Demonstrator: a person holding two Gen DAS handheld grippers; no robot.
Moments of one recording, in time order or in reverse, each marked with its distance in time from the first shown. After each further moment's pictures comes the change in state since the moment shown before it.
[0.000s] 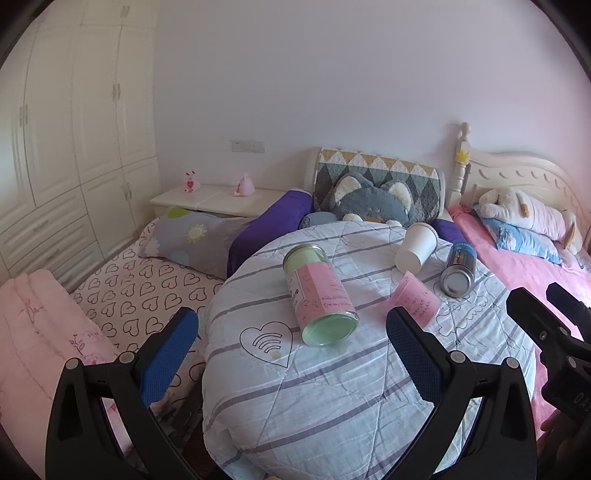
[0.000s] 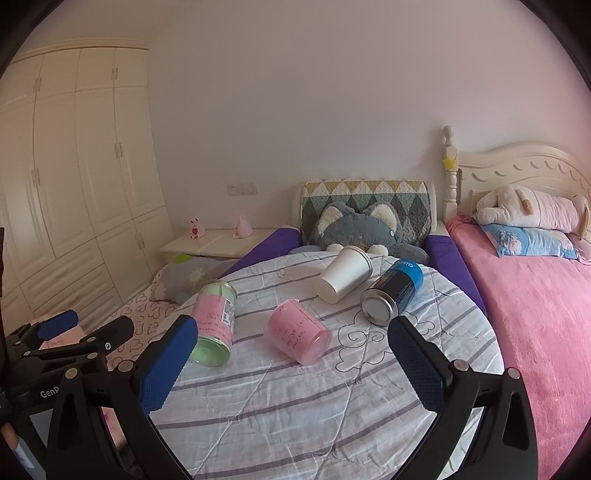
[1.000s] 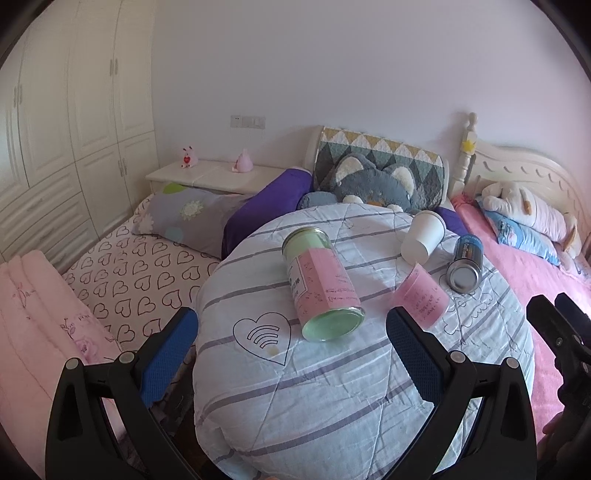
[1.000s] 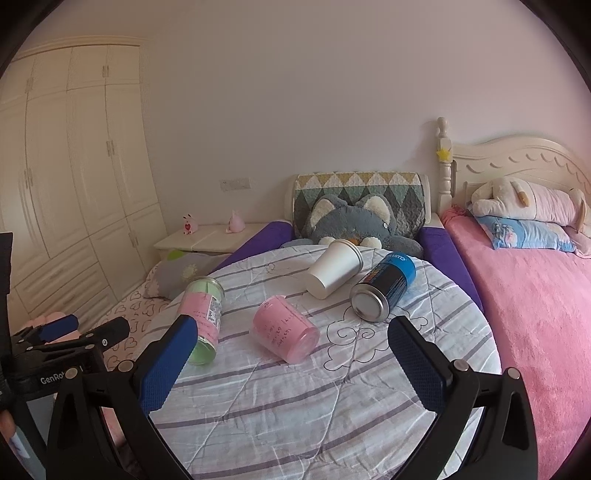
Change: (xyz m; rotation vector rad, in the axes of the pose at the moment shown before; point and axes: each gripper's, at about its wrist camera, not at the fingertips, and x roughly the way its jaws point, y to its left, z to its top) left arm 0.034 0.006 0.005 -0.046 0.102 -0.013; right arm 0.011 -0.015 0.000 0.018 0.030 -0.021
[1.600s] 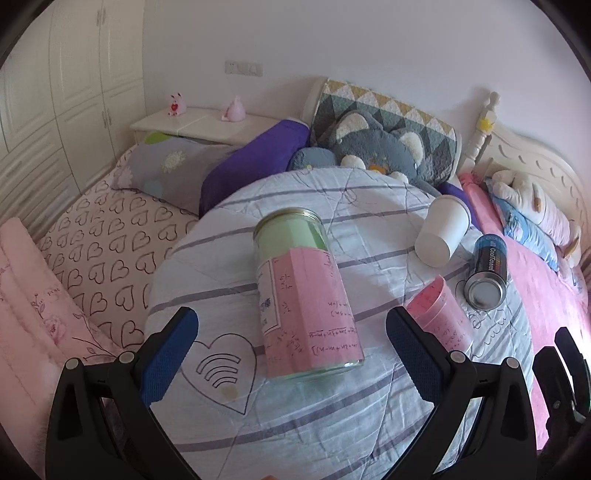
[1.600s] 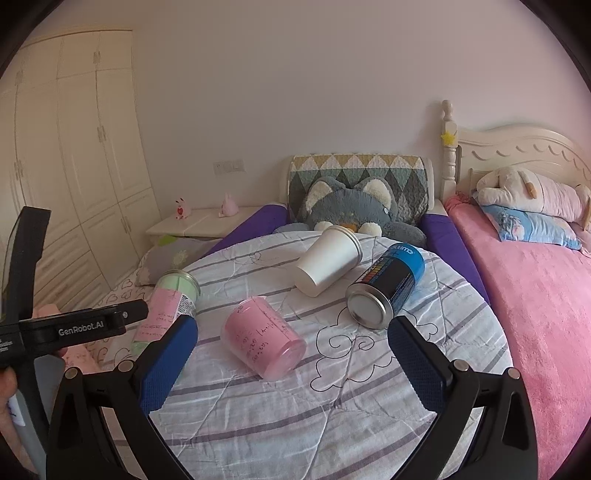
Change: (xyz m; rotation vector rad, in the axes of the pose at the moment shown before) left arm 0.105 -0.016 0.028 -0.067 0.227 -0.054; right arm 0.059 -0.017 0.007 -0.005 0.072 -0.009
